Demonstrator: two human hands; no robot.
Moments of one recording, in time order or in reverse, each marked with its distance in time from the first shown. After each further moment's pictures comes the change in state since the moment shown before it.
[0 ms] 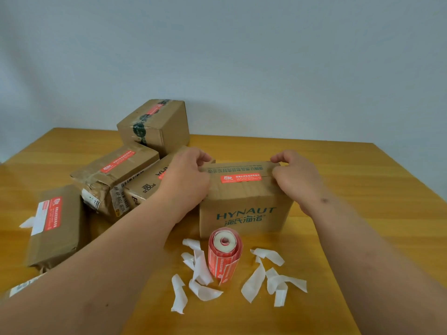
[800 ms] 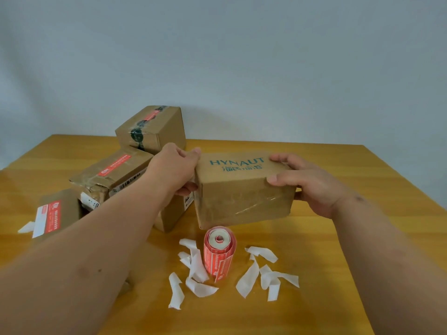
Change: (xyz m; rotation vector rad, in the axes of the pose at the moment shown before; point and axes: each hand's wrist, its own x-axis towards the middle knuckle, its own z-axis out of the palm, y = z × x) left_hand 0.006 0.021 -0.023 -0.136 -0.020 -0.275; right_hand -0.020 0.018 -0.038 0.440 -0.374 -0.004
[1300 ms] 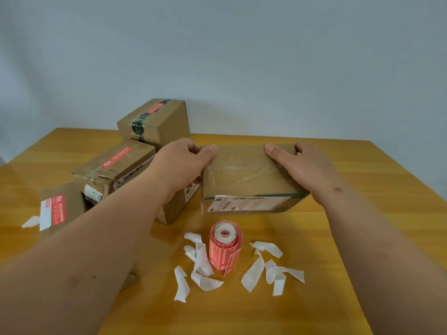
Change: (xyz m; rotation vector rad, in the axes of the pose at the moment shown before) left_hand -0.005 -0.004 -0.006 0.126 -0.075 0.134; right_hand 0.016 -0.014 0.016 -0.511 0.431 0.027
